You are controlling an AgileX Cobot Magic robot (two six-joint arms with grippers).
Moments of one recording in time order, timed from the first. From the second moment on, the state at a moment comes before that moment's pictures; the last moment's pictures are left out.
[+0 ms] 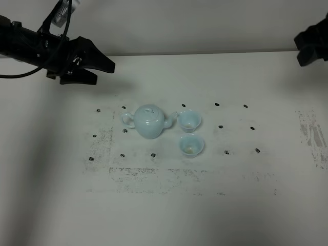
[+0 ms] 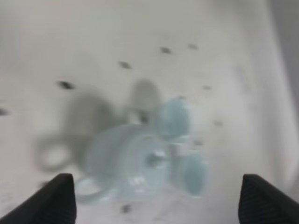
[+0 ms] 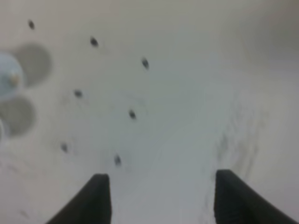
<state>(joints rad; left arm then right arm) 0.03 2.13 -1.70 -0.98 1.08 0.61 -0.07 1.72 -1.64 0.18 1.21 -0.31</state>
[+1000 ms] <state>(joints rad) 0.03 2.12 -1.70 -0.80 0.93 0.53 -0.07 0.53 -0.67 -0.08 1.06 -0.04</state>
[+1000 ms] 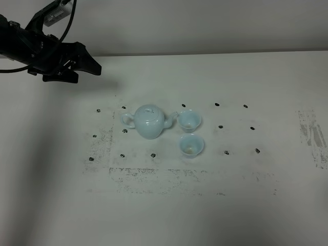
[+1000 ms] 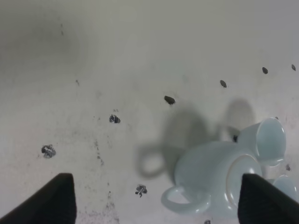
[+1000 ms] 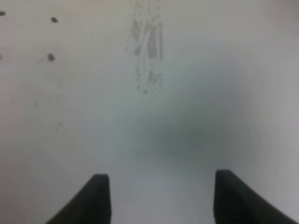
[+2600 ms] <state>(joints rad) 0.03 2.12 -1.70 -0.79 0.90 0.58 -0.07 -0.01 -0.50 0.07 1.07 -0.17</state>
